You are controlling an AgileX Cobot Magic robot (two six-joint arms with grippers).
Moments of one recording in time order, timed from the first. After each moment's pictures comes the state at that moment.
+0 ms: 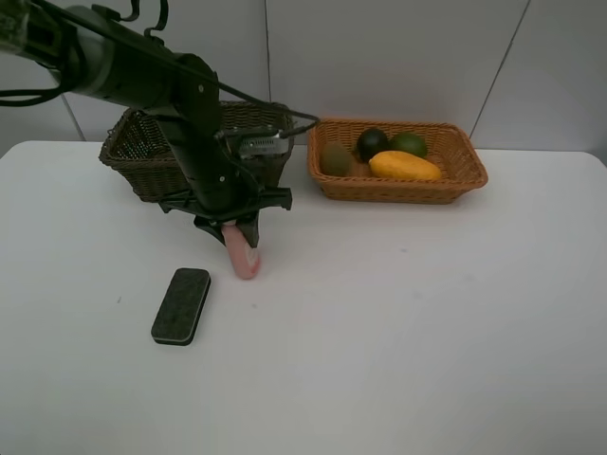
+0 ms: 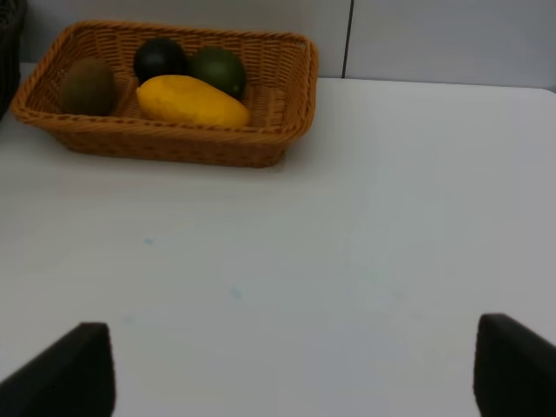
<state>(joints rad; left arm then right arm) -0.53 2.05 -1.33 -0.14 0.69 -0.31 0.08 0.00 -0.52 -0.09 1.06 0.04</state>
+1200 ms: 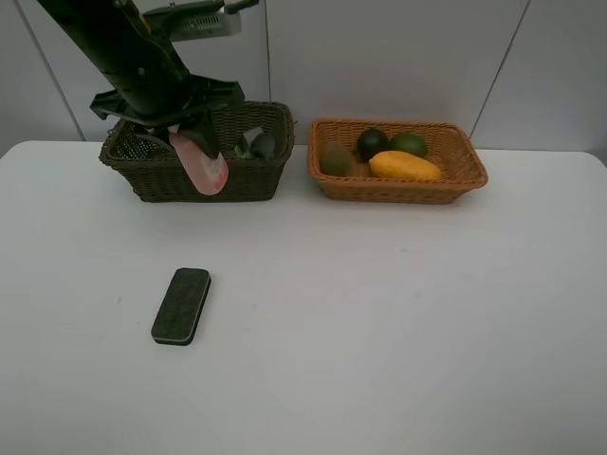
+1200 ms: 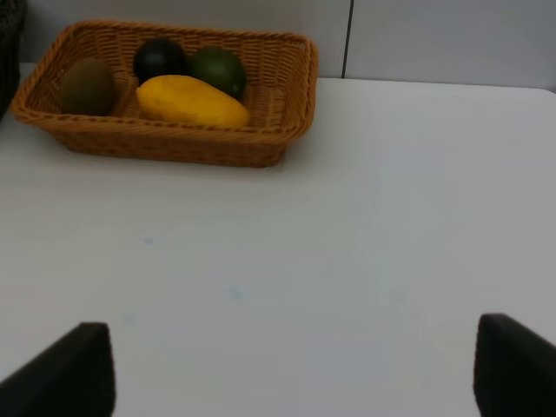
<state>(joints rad) -0.41 1.75 -1.36 -0.11 0.79 -0.13 0.08 0.00 -0.52 -0.09 1.06 0.04</state>
